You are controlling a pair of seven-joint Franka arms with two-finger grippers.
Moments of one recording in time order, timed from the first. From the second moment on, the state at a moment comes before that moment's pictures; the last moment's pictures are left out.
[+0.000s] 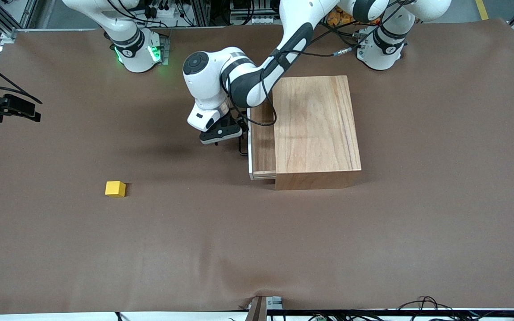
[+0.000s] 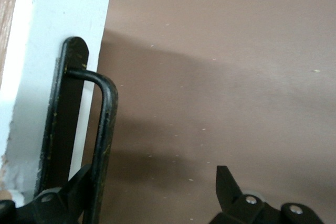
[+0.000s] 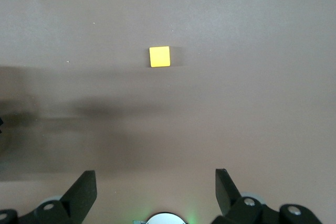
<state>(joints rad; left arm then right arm) -1.09 0.92 0.12 -1.02 0.10 1.94 -1.24 0.02 0.07 -0.10 -1.49 0.03 1.41 -0.07</state>
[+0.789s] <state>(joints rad) -1.10 0.92 0.11 -1.01 0.09 2.02 -1.25 -0.04 0.15 -0.09 -1.48 0.04 1.48 -0.08</state>
